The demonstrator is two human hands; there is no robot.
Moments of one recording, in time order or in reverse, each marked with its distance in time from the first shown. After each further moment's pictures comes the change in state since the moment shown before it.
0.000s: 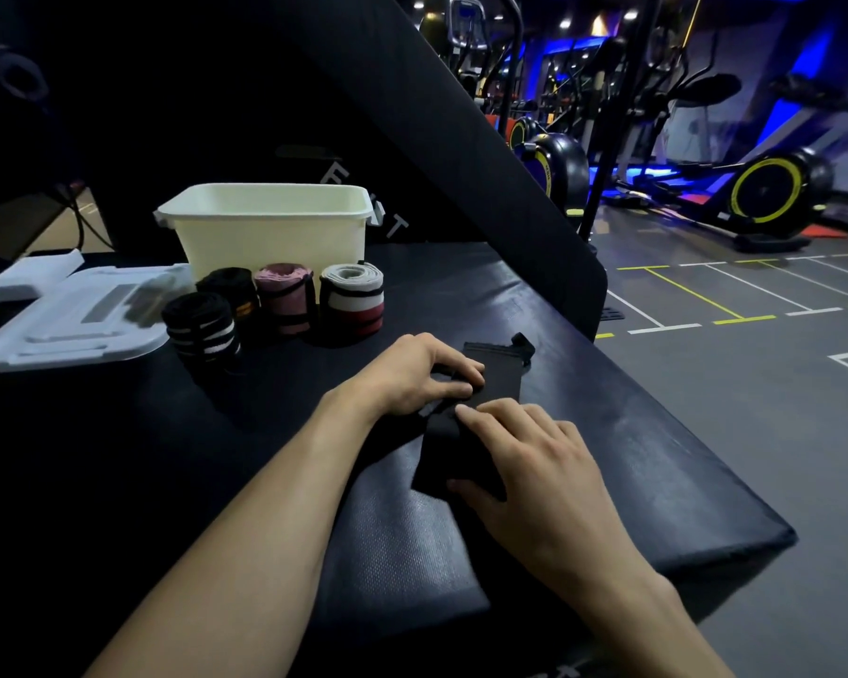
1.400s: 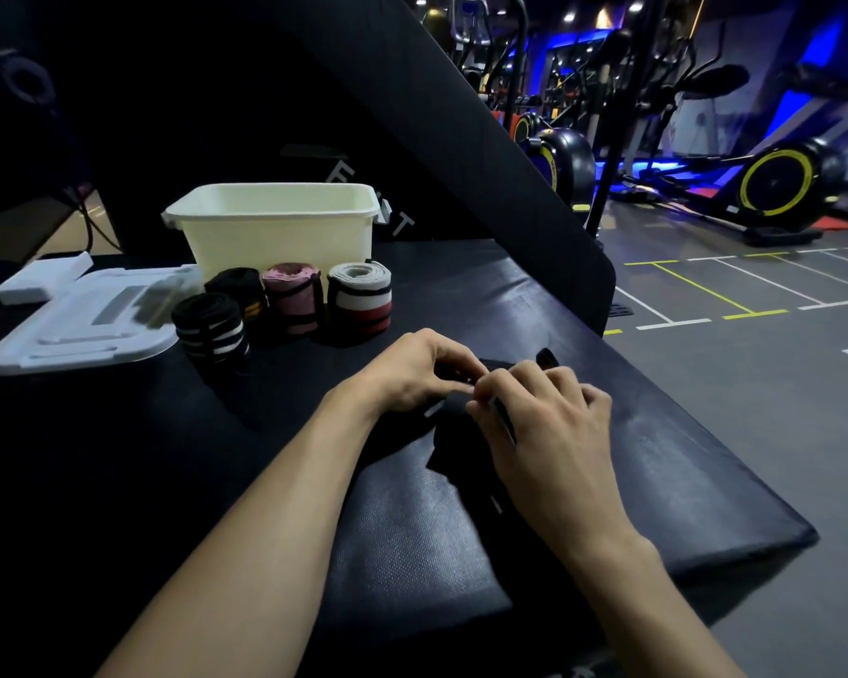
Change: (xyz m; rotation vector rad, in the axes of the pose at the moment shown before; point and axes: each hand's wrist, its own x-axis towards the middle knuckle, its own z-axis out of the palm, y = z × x) left_hand -0.007 0.003 -0.006 -0.218 -0.047 -0.050; right_hand 0.024 -0.005 0.003 -0.015 0.157 0.202
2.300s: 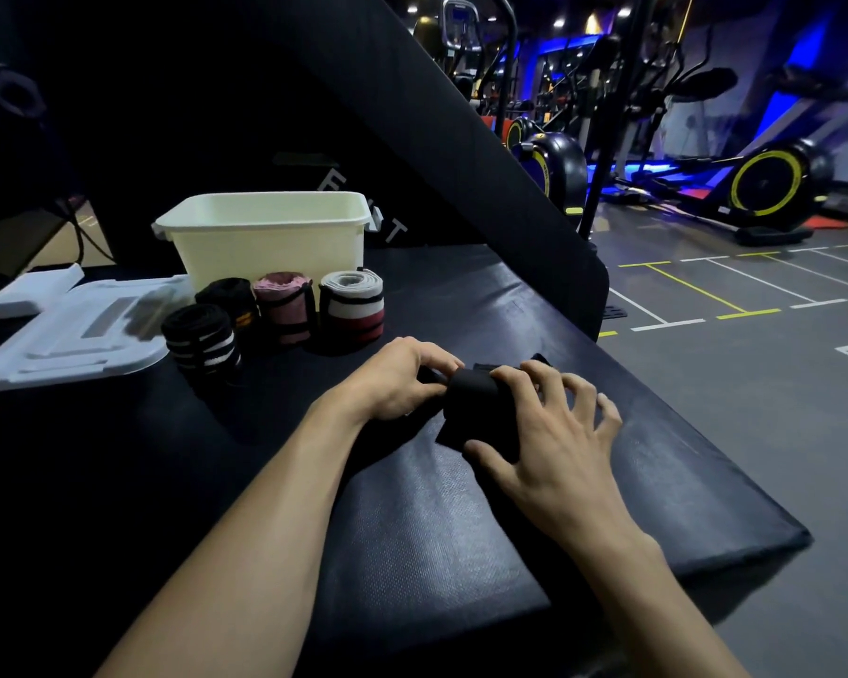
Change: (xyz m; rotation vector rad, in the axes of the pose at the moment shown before) left_hand 0.006 -0.016 -0.006 0.159 0.069 0.030; right_hand 0.001 0.022 0.009 0.017 -0.195 0.101
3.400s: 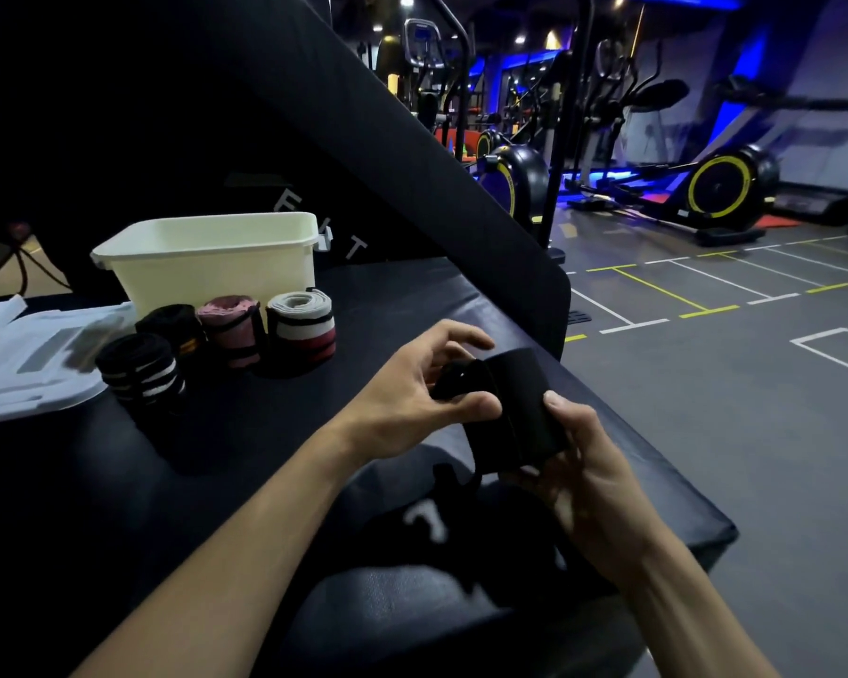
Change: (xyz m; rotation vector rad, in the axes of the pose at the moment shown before) left_hand -0.010 0.093 0.037 -0.434 -0.004 0.217; right_hand -0.010 0.054 -0.042 1.661 -0.246 0.341
